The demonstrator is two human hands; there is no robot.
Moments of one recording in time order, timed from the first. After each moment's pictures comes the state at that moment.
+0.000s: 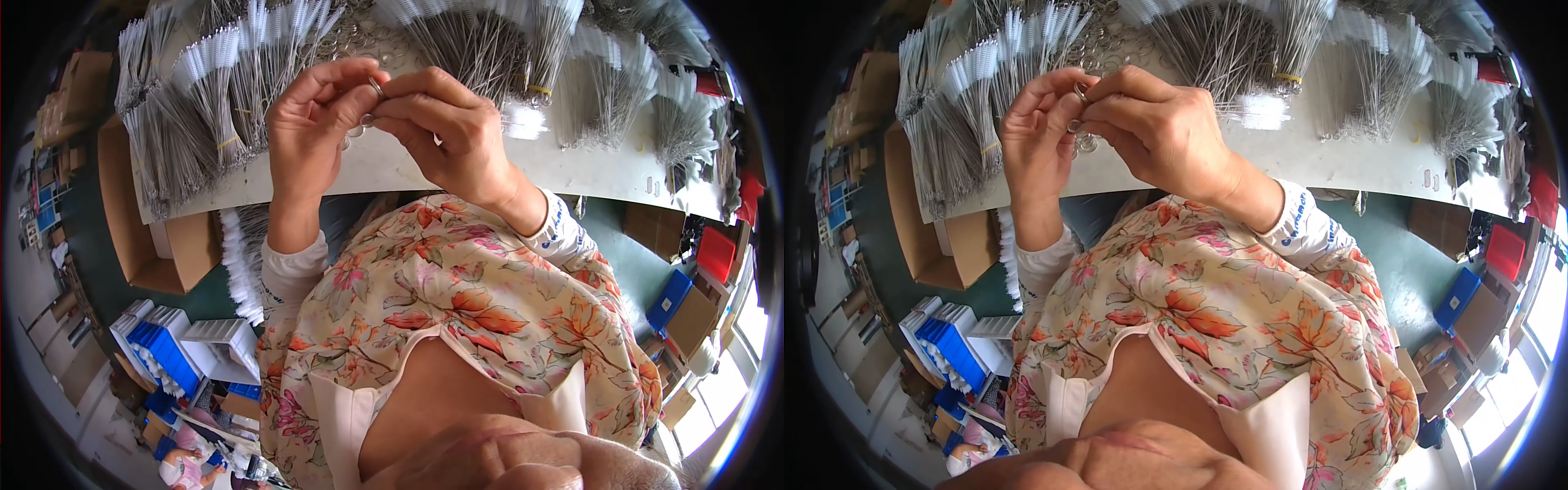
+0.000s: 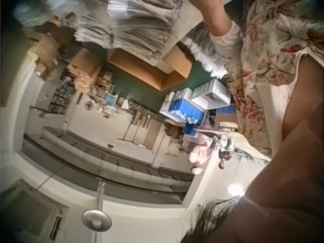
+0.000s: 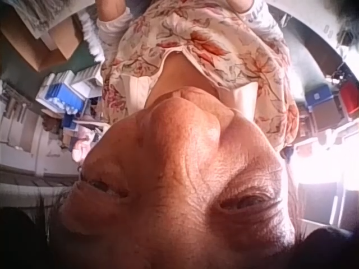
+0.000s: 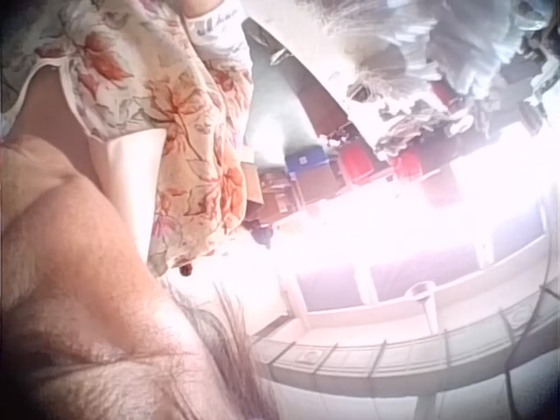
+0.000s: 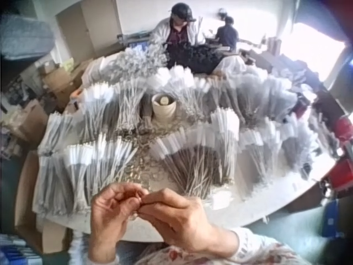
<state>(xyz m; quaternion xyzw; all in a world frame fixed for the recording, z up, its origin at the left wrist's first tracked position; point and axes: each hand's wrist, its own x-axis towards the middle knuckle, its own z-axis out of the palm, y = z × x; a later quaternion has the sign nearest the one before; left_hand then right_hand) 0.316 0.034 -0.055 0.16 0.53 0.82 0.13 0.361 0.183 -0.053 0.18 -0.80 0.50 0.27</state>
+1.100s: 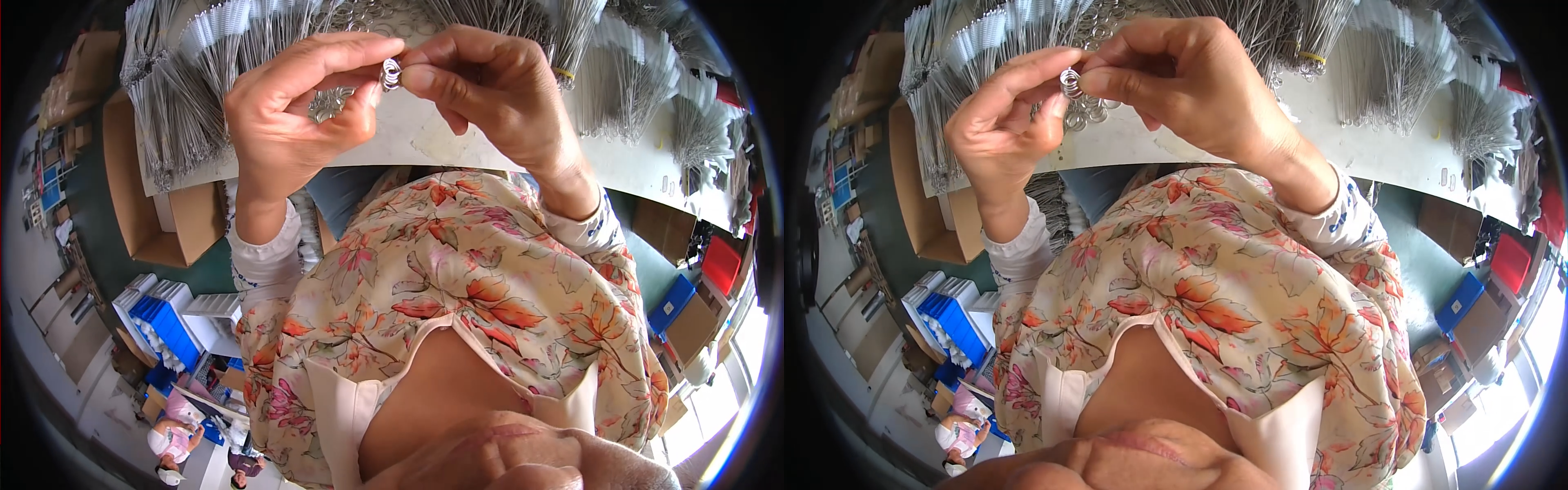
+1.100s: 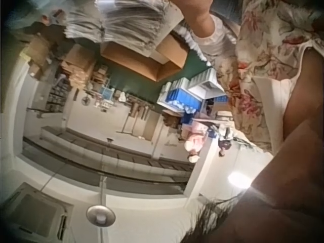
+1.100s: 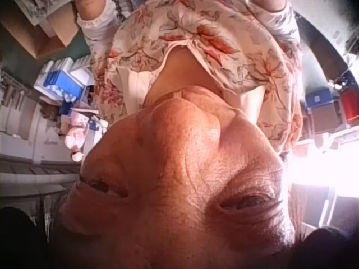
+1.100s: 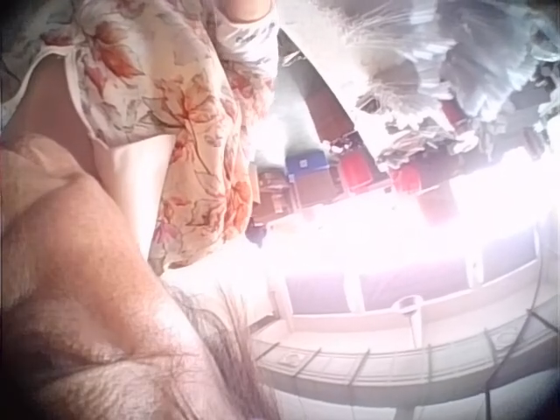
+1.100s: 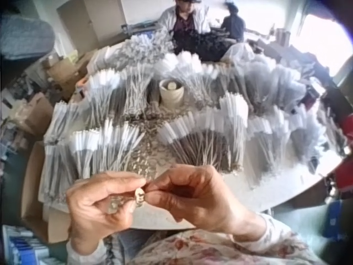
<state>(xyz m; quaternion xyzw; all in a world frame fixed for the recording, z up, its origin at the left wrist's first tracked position) 0.320 0.015 -0.010 0.36 0.72 0.59 -0.03 0.365 0.197 -0.015 0.05 -0.66 0.74 -0.08</state>
